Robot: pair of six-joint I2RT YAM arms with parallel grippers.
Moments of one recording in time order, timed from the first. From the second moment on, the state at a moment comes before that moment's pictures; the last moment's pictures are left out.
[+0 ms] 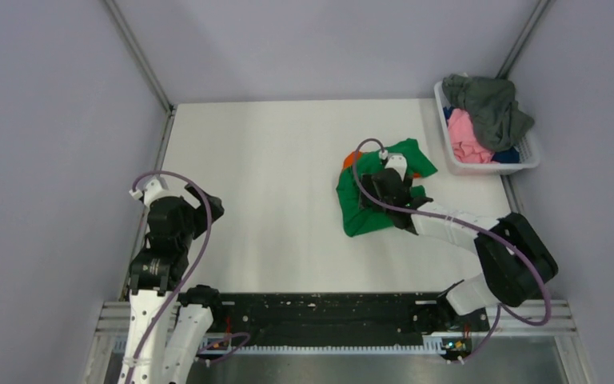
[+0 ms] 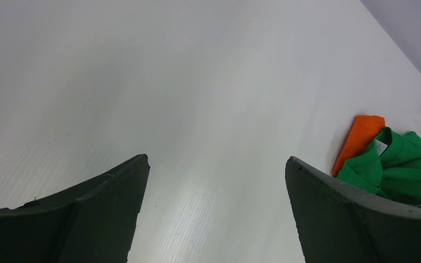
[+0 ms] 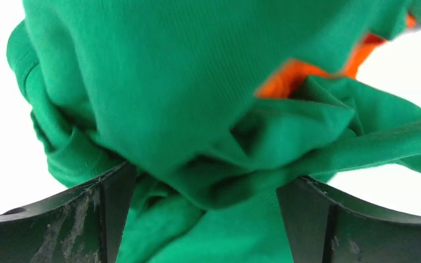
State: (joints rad) left arm -0.05 0.54 0.78 -0.76 -0.17 -0.68; right arm 0.59 1.40 0.71 -0.07 0.38 0.45
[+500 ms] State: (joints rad) left arm -0.05 0.53 0.77 -0.76 -0.20 -0.68; right arm 0.59 1.30 0.74 0.04 0.37 0.39
